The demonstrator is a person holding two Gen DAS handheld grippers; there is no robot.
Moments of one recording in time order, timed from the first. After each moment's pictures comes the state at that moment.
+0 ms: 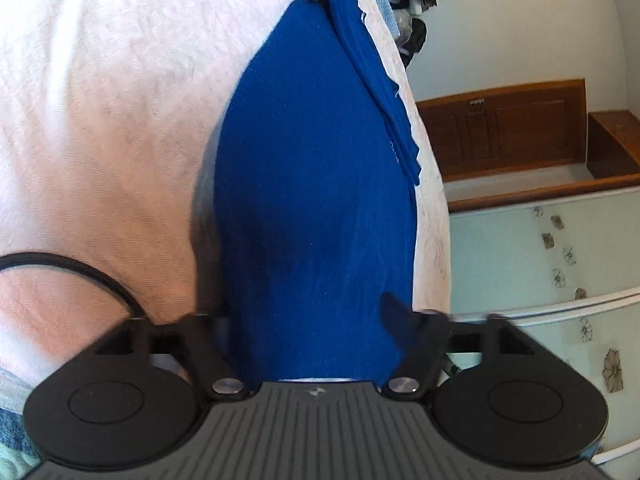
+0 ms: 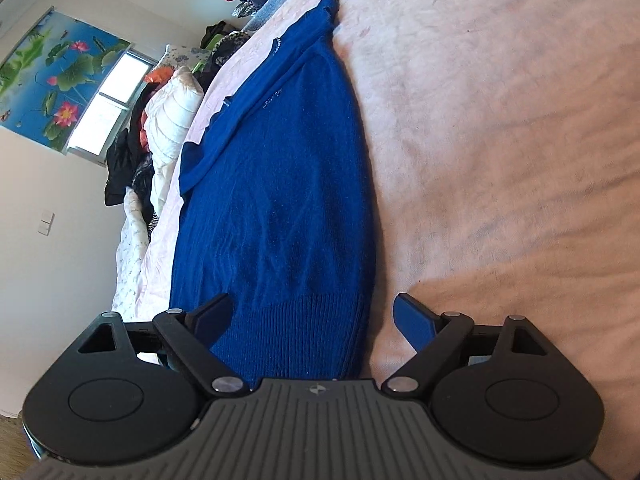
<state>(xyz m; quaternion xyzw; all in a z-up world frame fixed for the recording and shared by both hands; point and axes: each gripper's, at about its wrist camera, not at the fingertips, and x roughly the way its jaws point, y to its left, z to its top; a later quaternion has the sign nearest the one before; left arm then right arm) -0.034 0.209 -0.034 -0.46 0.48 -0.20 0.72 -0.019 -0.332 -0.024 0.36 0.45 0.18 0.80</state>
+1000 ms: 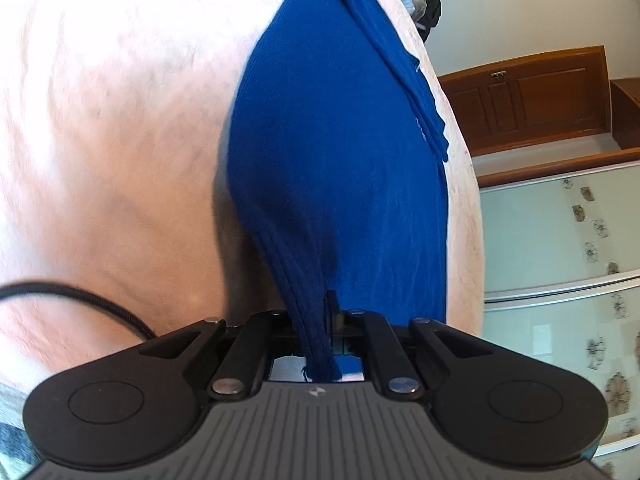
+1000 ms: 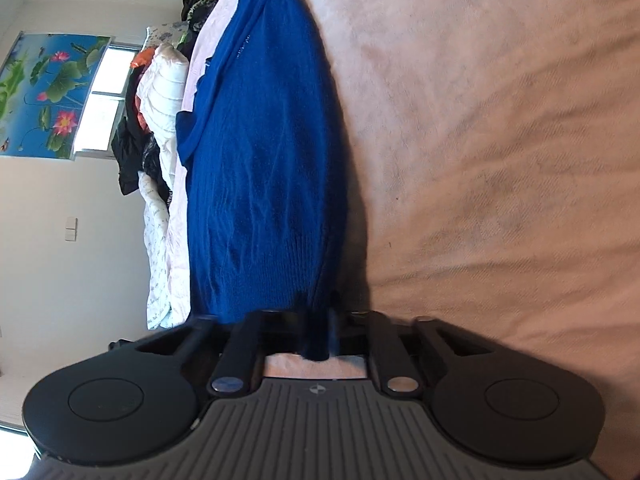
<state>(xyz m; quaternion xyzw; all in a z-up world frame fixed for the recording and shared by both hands) -0.025 0.195 -0.035 -0.41 0.50 -0.18 0.74 -0.023 -0.338 -0.061 0.44 0.51 0.21 0.71</state>
